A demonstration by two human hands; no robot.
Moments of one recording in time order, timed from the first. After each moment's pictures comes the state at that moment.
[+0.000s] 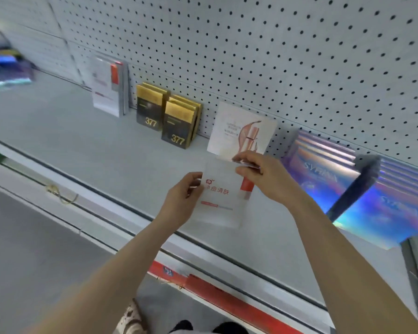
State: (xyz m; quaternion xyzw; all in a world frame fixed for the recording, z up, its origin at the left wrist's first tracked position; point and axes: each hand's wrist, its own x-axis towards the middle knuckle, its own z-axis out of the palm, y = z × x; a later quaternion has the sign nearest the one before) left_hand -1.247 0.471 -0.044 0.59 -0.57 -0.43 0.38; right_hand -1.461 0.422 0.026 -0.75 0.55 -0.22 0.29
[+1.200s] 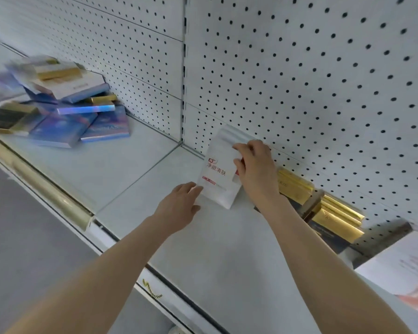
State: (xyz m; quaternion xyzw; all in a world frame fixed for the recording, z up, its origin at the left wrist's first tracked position) left_hand -0.838 0.222 -0.066 0.66 -0.73 -0.17 0.09; right_hand -1.030 0.136 0.006 -0.81 0.54 -0.23 -0.02
